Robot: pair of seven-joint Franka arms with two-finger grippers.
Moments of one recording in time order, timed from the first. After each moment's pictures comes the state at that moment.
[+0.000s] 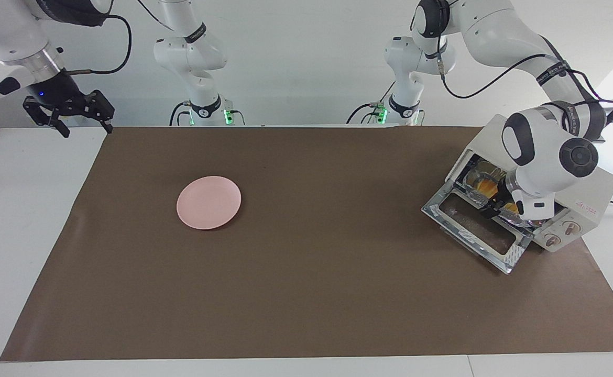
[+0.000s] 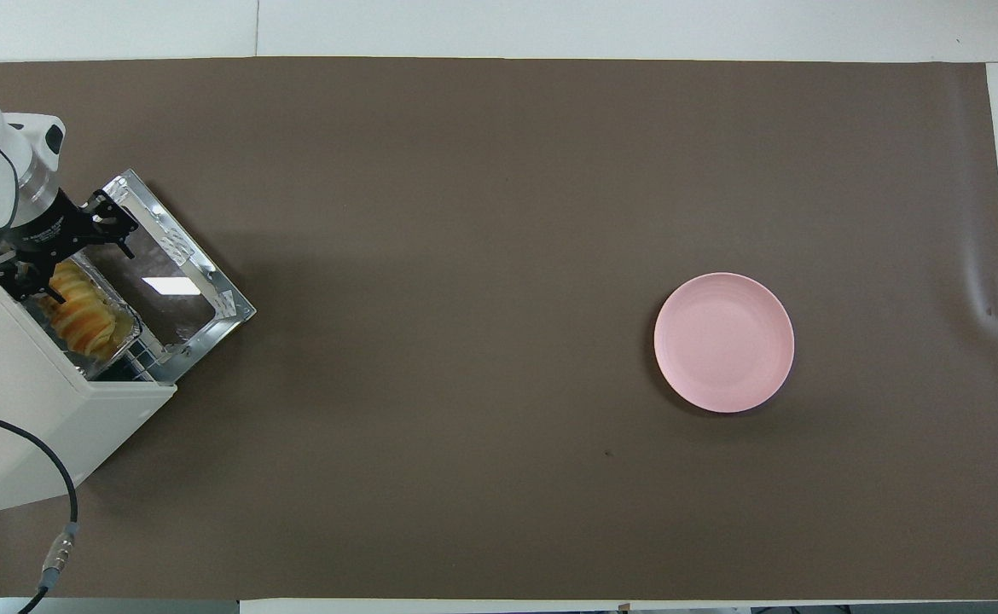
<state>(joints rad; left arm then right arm) -0.40 0.40 0.50 -1.56 -0.03 1.64 -0.61 -0.03 -0.06 -0.17 -1.62 -0.01 1.53 -0.30</state>
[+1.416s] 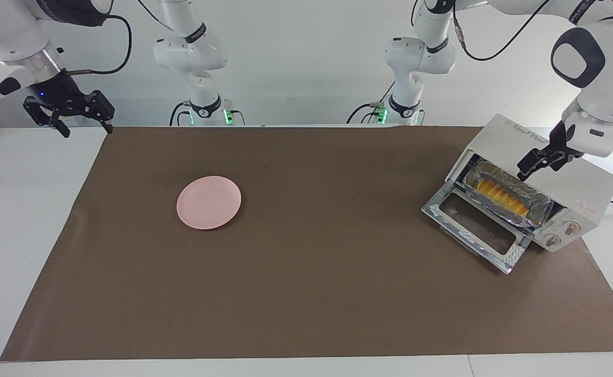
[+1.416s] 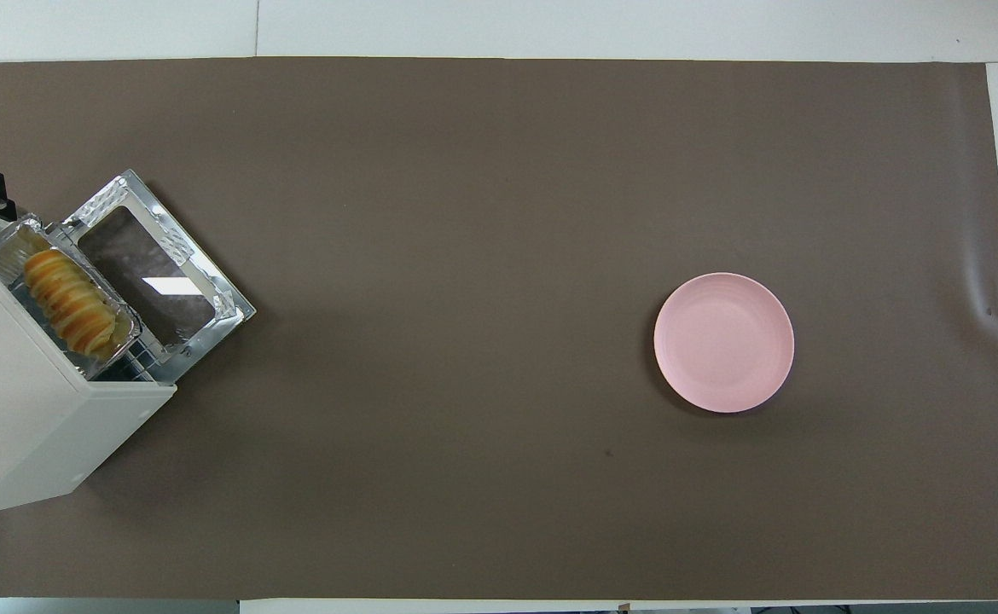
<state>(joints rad) -0.35 0.17 0.49 -1.46 -0.04 1.61 -0.04 -0.03 -0.06 -0.17 -1.62 -0.01 1.53 -0.30</state>
